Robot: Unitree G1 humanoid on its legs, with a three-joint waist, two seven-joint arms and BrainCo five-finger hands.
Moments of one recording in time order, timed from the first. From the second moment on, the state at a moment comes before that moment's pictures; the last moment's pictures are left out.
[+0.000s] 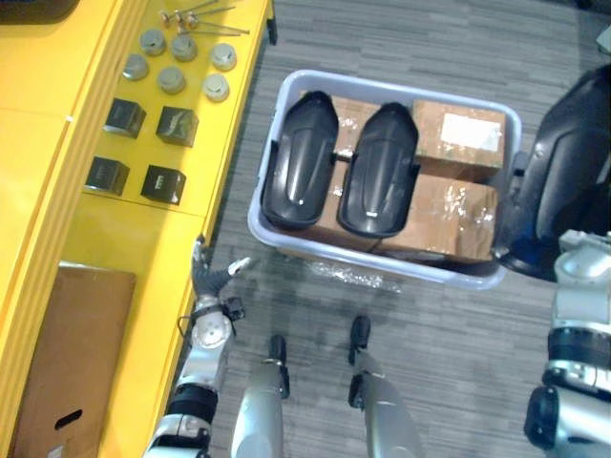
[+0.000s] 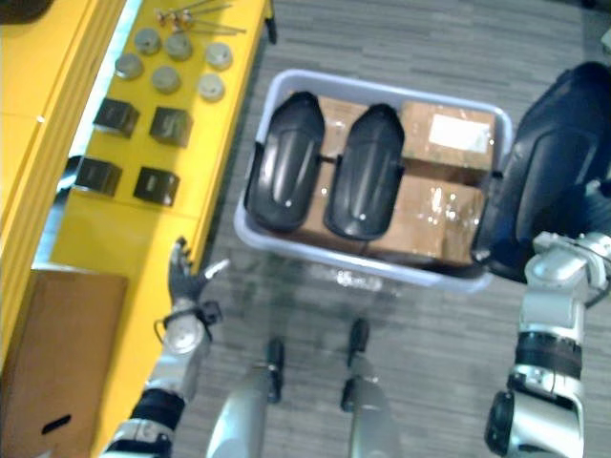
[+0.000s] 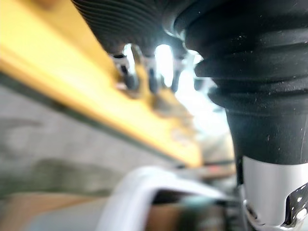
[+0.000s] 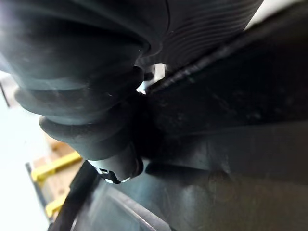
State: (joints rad) left arm -0.24 0.14 0.01 0.29 -0.04 -0.25 0.43; right arm -0.48 -0.53 -0.48 0.36 -0.41 0.13 -0.66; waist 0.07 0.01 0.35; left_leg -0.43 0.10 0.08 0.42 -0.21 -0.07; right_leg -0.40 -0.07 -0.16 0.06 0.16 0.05
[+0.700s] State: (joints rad) left arm -0.40 0.15 -0.45 0.04 -0.38 -0.21 0.13; right arm -0.39 -0.30 -0.18 -0.08 -0.74 0.10 -0.67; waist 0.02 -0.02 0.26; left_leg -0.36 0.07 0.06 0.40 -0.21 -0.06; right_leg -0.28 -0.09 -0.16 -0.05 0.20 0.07
